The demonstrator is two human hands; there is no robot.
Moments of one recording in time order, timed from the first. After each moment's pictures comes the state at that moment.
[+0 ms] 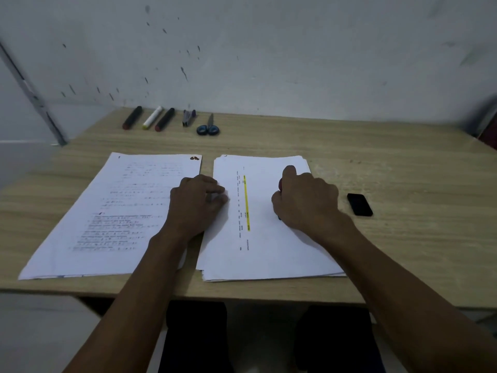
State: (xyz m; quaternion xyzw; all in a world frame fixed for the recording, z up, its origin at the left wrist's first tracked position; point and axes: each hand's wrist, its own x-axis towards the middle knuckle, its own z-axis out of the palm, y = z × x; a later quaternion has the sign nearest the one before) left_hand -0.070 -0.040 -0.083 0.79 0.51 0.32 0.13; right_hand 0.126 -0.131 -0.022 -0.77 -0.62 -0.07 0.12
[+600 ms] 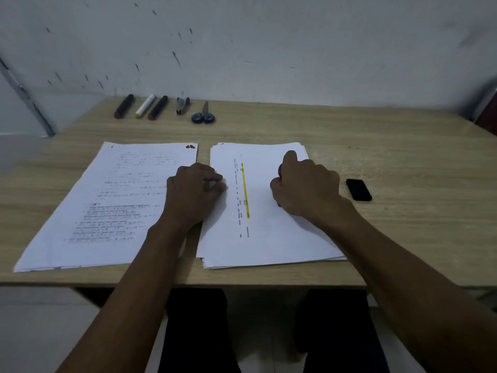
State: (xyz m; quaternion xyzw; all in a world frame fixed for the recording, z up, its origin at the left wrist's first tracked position) left_hand -0.070 -0.040 -0.084 0.78 0.50 0.34 0.14; right_hand 0.126 -0.131 -0.022 -0.78 -0.61 -0.06 0.13
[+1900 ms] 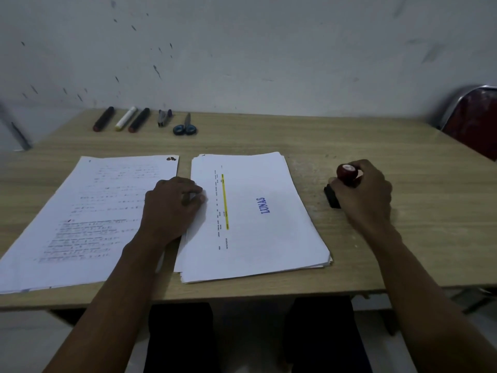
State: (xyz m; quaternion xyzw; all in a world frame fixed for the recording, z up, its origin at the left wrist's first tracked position) left_hand -0.074 -0.043 -0.084 0.80 0.49 0.34 0.12; right_hand 0.230 -0.172 -0.037 -0.81 -0.37 0.00 0.46
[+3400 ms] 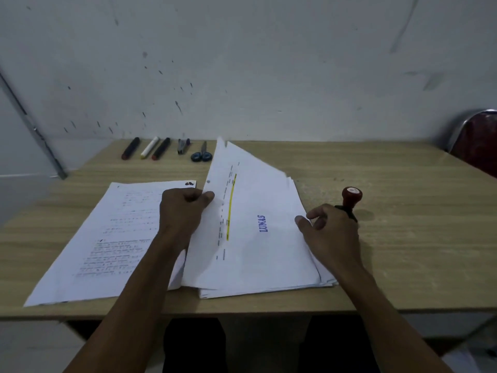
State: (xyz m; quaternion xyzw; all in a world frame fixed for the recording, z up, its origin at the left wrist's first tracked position) left_hand -0.060 -0.064 -0.029 0.58 0.56 0.48 0.35; right_hand 0.160 -0.185 -0.042 -0.78 -0.44 0.07 0.44
